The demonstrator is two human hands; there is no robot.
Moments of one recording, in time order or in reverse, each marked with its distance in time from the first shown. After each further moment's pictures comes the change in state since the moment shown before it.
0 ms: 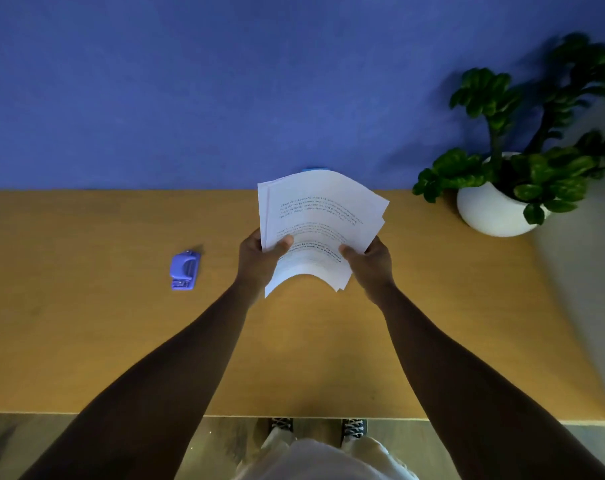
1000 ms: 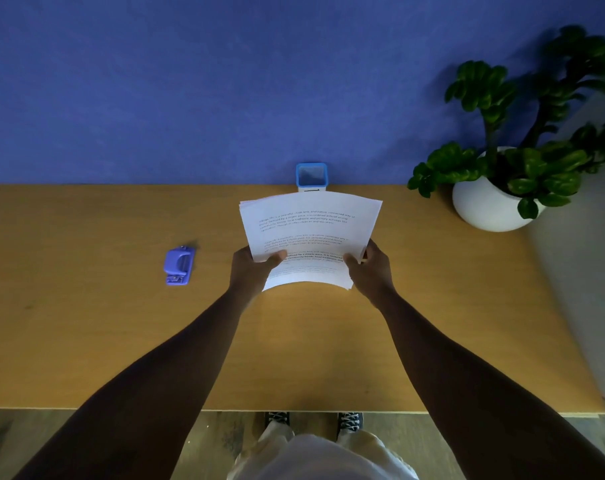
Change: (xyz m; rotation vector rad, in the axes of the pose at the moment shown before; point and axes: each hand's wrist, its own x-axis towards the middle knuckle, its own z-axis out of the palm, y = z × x) left_hand -0.004 -0.031 -0.013 0.193 0.018 -0.069; right_hand -0.003 0.026 -0.017 -0.283 -0.059 -0.054
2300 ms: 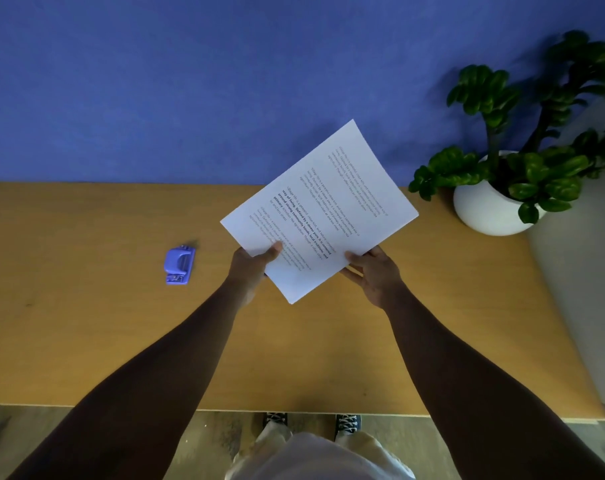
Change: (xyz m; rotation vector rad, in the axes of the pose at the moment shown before) left_hand 0.003 0.014 -0.001 -0.237 -0.085 -0.163; right_hand 0.008 -0.002 -0.012 0.806 -0.169 0.403
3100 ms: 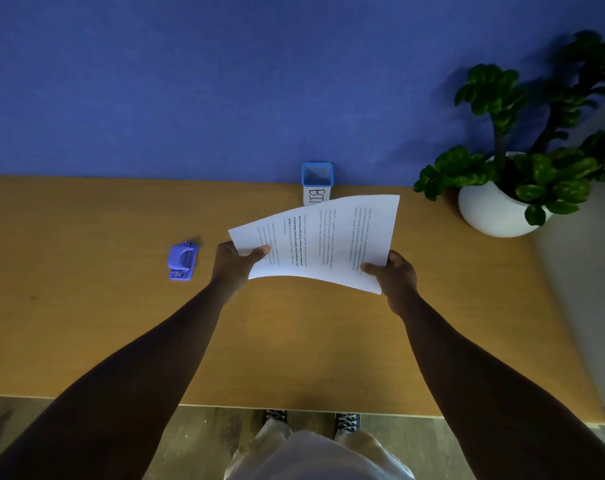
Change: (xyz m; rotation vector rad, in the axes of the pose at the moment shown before) left_hand -0.002 0.004 -0.032 0.284 0.112 0.193; right_hand -0.006 0.002 -0.025 -0.502 0.263 -0.187
